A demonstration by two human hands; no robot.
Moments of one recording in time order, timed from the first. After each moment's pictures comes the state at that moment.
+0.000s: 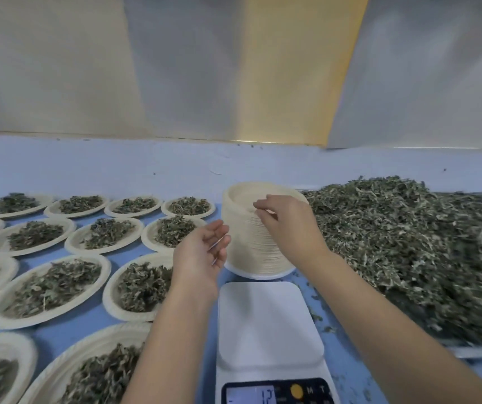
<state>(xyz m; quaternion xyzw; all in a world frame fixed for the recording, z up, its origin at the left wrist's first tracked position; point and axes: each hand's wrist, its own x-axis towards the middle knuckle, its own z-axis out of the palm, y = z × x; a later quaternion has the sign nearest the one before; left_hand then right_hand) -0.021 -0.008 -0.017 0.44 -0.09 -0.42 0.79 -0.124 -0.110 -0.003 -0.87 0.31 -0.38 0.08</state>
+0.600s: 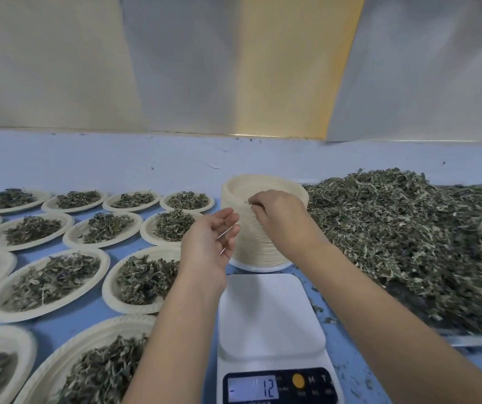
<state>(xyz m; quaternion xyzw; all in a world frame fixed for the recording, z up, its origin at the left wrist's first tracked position) -0.032 -0.006 -0.010 0.44 -0.12 -0.44 0.78 -0.118 -0.104 0.000 -0.91 0.32 -0.27 0.00</state>
